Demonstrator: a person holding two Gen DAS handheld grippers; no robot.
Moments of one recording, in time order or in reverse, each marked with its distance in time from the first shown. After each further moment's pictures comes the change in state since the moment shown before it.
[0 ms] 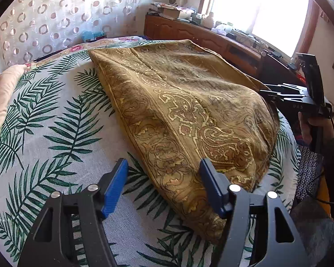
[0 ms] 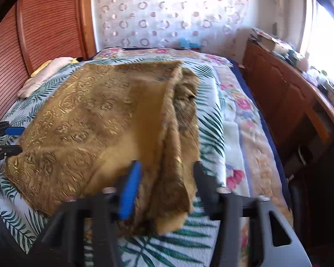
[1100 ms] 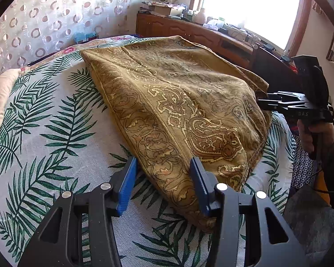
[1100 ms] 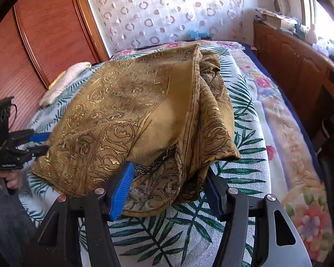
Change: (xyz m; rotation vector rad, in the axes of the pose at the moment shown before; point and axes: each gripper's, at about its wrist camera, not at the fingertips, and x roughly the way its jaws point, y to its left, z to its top) left arm -0.005 -0.005 -0.005 0.047 0.019 -0.024; right arm -0.009 0.019 -0.021 0.093 0.035 0.154
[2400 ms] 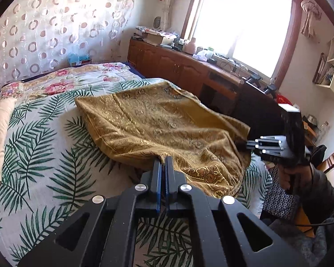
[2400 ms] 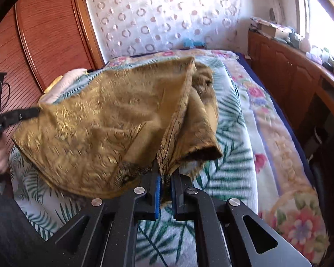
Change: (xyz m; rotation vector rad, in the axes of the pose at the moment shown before) left arm -0.042 0.004 0.053 -0.029 -0.187 -0.097; right arm -0.006 -0.004 -0.012 -0.004 -0.042 -0.042
